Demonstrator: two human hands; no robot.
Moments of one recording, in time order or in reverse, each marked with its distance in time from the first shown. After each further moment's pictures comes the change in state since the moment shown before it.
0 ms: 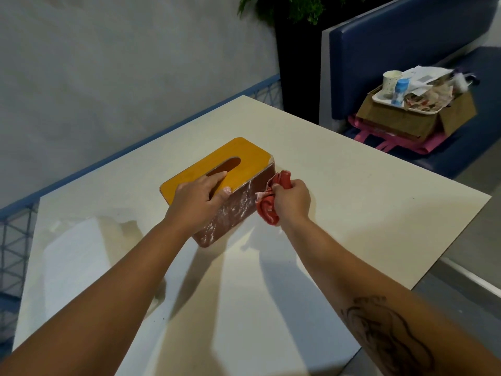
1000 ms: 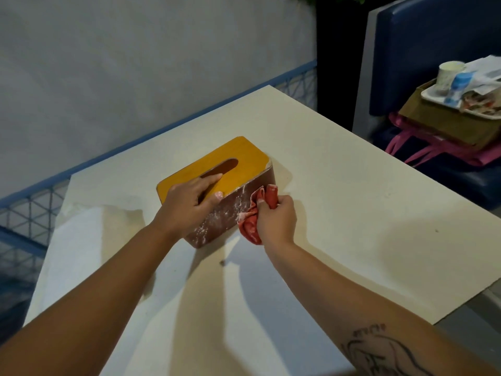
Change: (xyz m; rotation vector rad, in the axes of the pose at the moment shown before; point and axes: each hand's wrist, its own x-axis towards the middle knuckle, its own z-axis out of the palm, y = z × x) left_hand 0.002 0.002 0.002 -0.079 0.052 -0.082; right_hand 0.001 0.014 0.009 0.034 -0.209 -0.034
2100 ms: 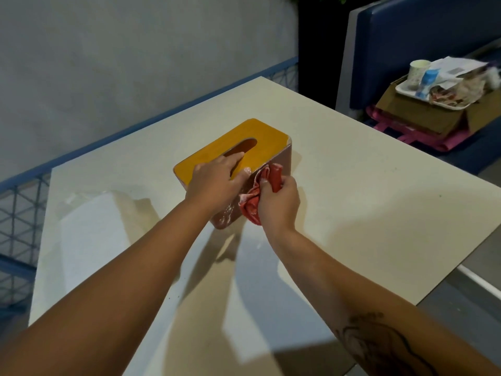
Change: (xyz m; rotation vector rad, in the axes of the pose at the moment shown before) left_hand 0.006 -0.004 0.002 0.114 -0.017 0.050; right_hand -0.045 -0.003 0.041 0.025 0.168 -0.147
